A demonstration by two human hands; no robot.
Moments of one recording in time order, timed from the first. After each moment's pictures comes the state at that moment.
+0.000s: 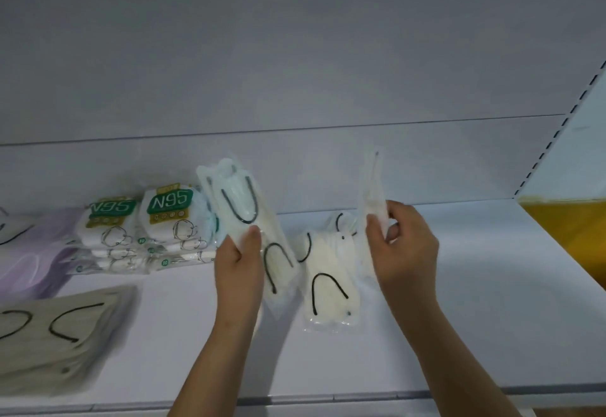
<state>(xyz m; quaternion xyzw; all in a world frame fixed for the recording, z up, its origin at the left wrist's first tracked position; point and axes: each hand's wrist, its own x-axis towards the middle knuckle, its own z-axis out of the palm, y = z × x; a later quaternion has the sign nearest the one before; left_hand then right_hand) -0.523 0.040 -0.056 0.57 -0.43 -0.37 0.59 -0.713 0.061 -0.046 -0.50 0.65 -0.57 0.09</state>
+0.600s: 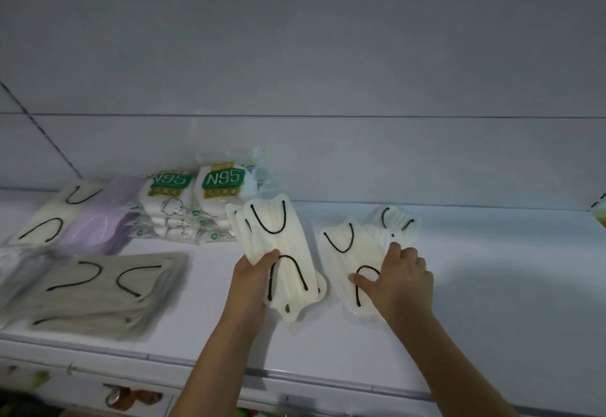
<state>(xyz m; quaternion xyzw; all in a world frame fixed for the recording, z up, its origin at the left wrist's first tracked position) -0.457 0.049 -0.100 0.61 -0.26 -0.55 0.51 -0.669 0.043 -0.118 -0.59 0.80 -0.04 0.07</state>
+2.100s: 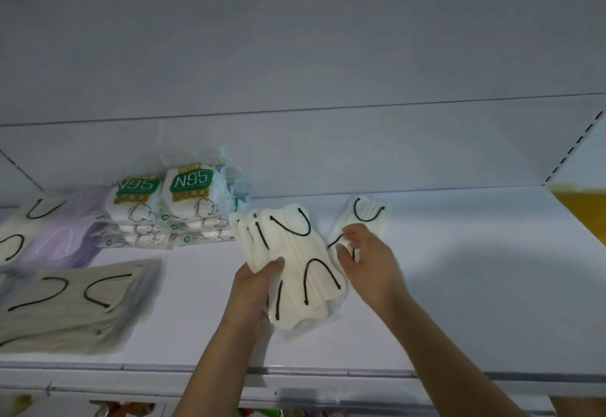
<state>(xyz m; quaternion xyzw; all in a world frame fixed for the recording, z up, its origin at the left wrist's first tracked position) -0.490 0.059 -0.115 0.58 -0.28 -0.60 0.46 -0.685 0.048 -0.114 -0.59 0.68 -0.33 0.29</state>
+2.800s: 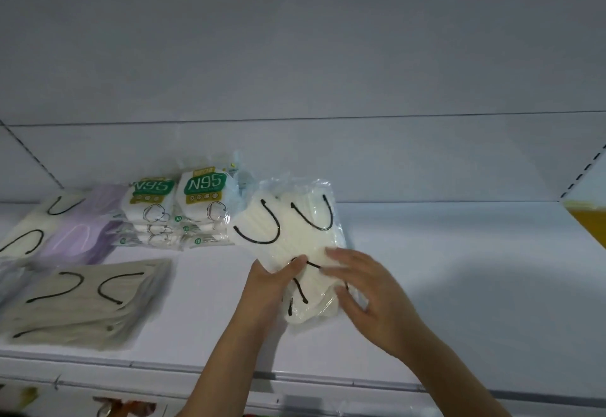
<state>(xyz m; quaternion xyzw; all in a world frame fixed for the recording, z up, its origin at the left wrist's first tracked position) -0.499 0.061 -0.094 0.51 -0.36 -0.61 0.49 -0.693 0.076 -0.128 -0.79 0.44 -0.39 0.16</state>
